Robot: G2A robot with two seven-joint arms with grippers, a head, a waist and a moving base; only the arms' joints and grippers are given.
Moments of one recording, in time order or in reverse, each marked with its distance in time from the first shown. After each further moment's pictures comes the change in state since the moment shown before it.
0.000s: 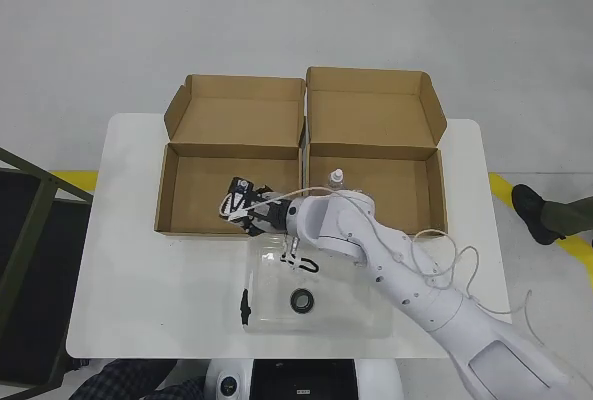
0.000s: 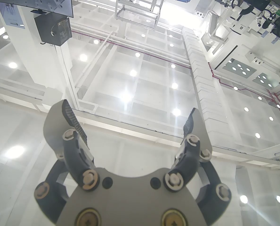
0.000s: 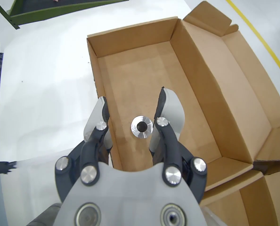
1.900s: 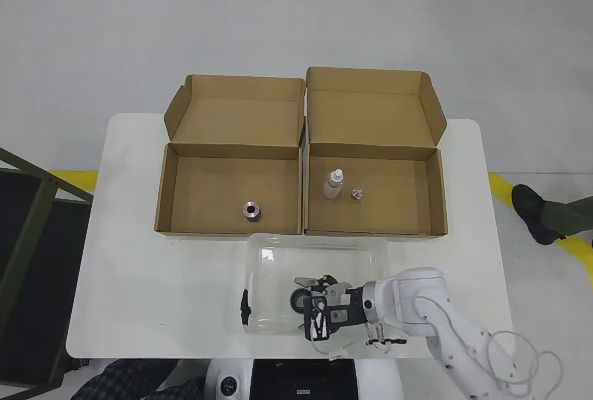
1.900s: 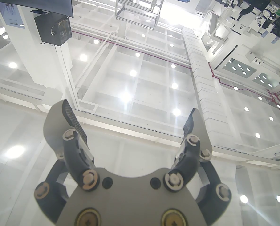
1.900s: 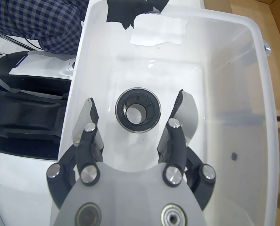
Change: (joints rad) left arm 0.000 0.000 0.000 0.000 0.000 0.000 0.000; right arm -0.553 0.273 0.301 -0.343 -0.310 -0.548 -0.140
